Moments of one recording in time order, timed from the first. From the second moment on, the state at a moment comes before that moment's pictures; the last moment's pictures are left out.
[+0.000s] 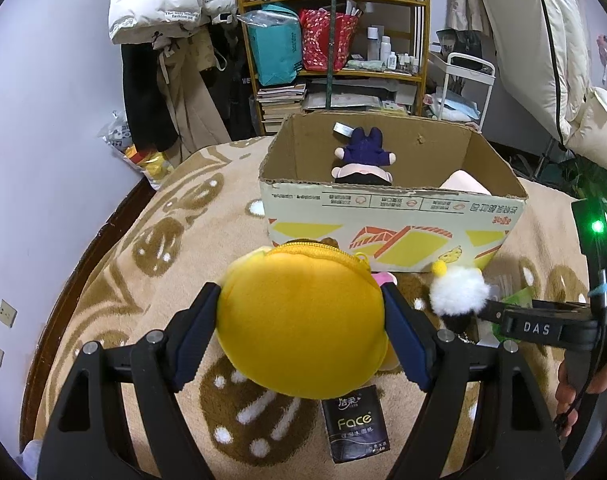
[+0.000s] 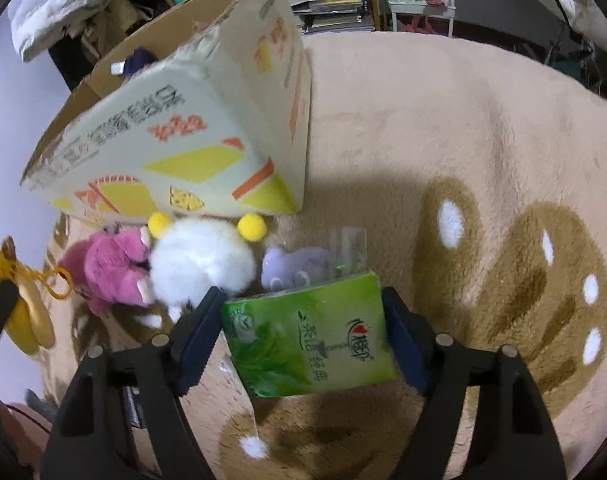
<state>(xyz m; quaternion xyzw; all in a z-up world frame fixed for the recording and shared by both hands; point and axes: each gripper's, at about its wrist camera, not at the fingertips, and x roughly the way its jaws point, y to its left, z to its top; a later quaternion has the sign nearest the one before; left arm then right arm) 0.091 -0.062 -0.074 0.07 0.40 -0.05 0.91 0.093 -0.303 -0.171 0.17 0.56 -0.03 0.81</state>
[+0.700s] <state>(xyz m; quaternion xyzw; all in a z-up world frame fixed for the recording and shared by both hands) 0.090 -0.056 -0.008 0.05 0.26 -0.05 0.96 0.066 -0.286 -0.049 0.14 0.37 -0.01 0.92</state>
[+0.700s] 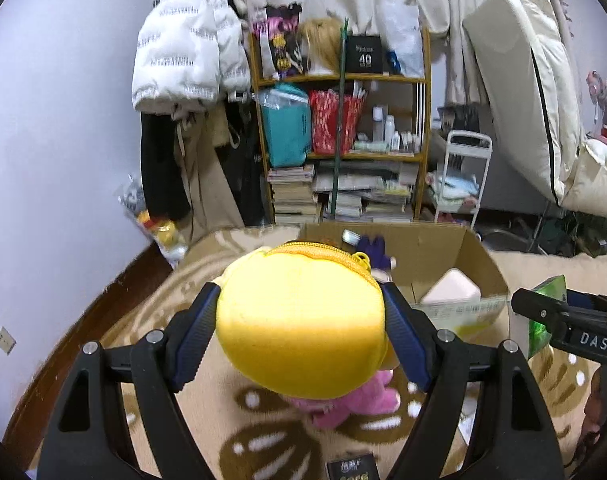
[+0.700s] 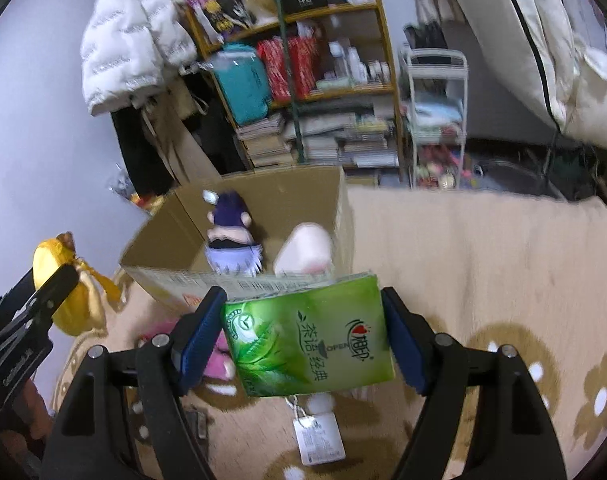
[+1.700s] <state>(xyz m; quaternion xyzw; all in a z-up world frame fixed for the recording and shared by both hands) 0.193 -0.103 -0.050 0.09 0.32 -0.11 0.94 0.155 -0.308 -0.062 0.17 0.33 0.07 0.92</state>
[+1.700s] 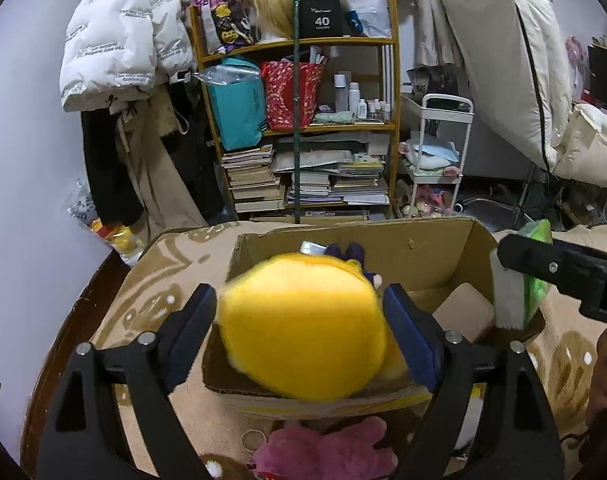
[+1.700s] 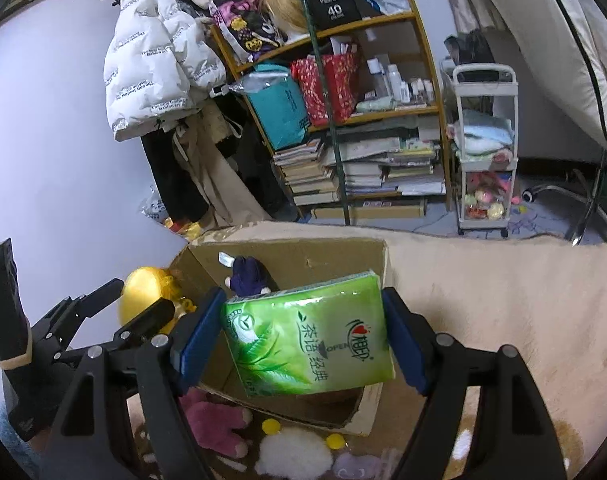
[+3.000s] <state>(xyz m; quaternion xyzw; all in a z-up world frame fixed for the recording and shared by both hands) 0.065 -0.042 -0.027 0.06 0.41 -0.04 0.91 0.027 -0.295 -0.014 0.16 0.35 0.02 0.92</state>
